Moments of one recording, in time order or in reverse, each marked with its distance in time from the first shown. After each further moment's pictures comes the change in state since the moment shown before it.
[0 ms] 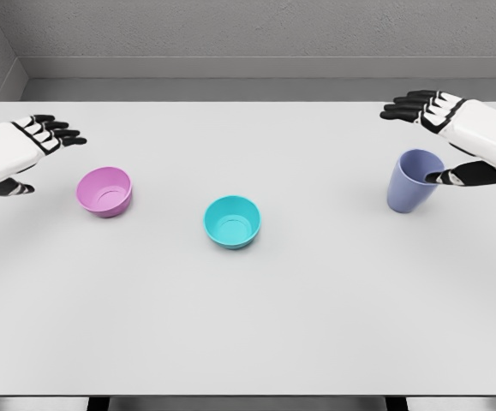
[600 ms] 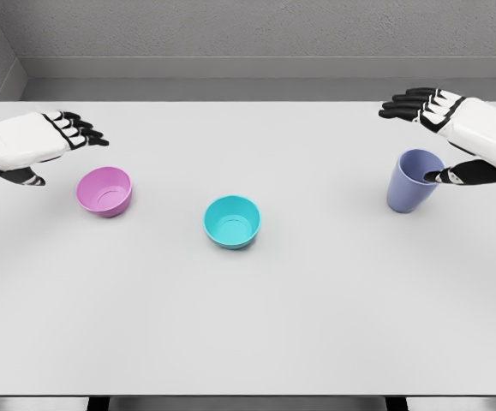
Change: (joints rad) left arm -0.218 -0.043 -0.149 -0.007 0.044 -0.001 -0.302; right arm -0.003 -0.002 -0.007 -0.013 0.000 0.000 0.000
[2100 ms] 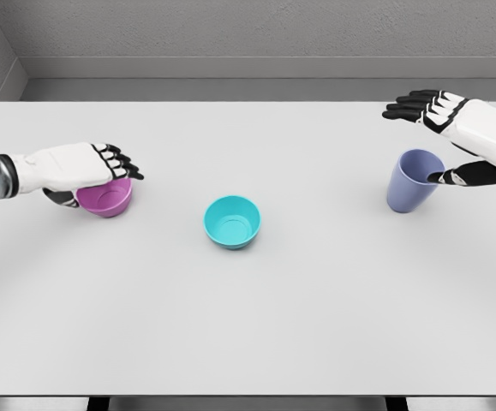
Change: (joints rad) left arm -0.080 -0.104 -0.164 0.070 -0.092 0.000 -0.036; right arm 0.011 -0.003 -0.006 0.011 0.001 0.000 0.000
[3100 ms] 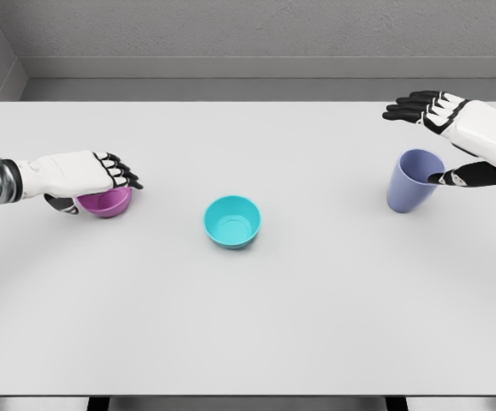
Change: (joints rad) left arm -0.002 -0.004 -0.013 0.005 -0.007 0.000 -0.042; right arm 0.003 -0.003 0.001 0.000 0.000 0.000 0.000
